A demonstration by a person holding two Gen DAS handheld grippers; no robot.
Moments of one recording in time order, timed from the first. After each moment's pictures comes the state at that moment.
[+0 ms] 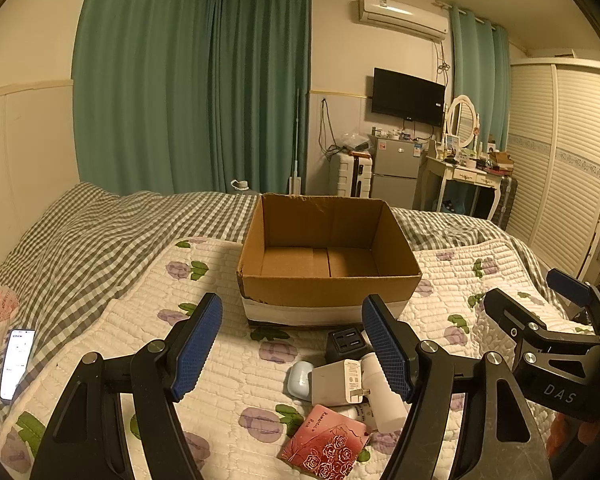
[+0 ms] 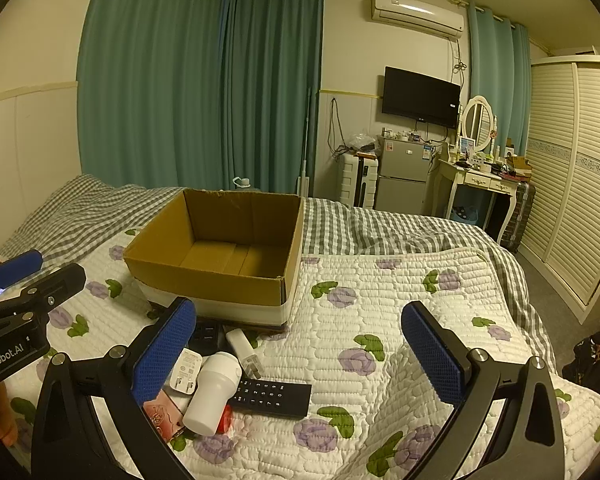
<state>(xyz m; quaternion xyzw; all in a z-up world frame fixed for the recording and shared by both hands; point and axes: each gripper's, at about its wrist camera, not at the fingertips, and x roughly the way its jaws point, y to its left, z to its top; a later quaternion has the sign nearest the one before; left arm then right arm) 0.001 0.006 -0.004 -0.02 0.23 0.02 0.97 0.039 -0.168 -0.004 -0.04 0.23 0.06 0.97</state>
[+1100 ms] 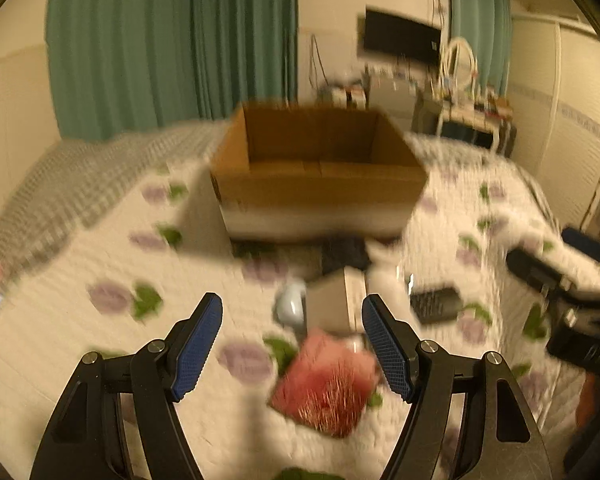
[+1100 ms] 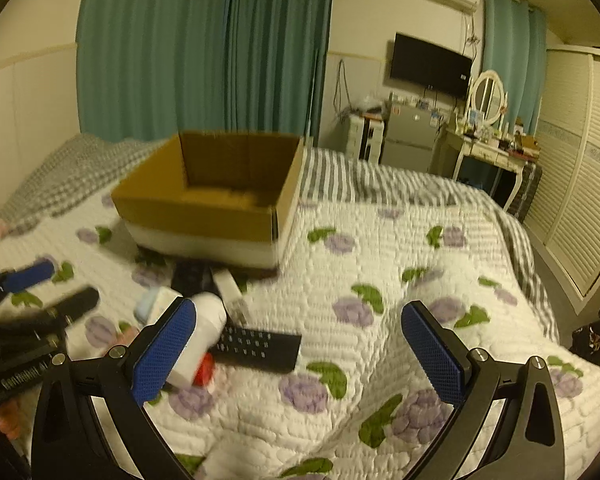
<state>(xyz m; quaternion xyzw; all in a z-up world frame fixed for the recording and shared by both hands) 0.017 -0.006 -0.076 -0.01 0.36 0.00 0.93 0.048 -0.179 -0.051 -0.07 0.31 0.06 0.94</state>
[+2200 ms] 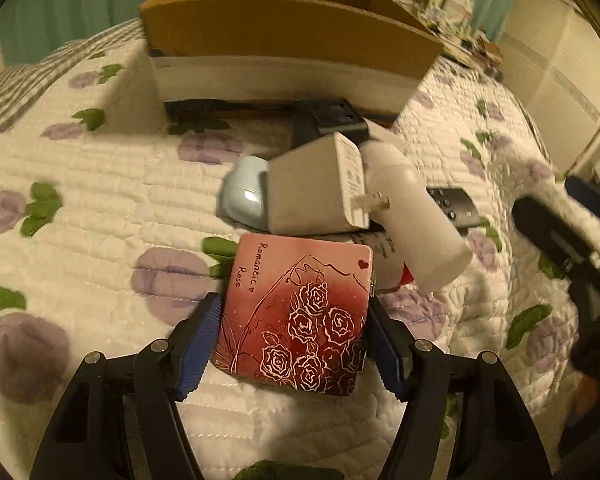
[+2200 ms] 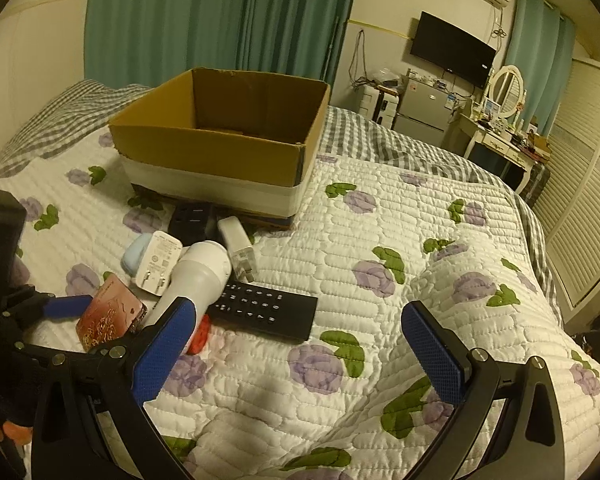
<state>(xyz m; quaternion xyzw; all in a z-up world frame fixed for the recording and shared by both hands) 0.045 -0.003 -0.146 -0.05 0.49 -0.06 0.87 0.059 -0.151 -0.084 -0.12 0.36 0.07 0.92</state>
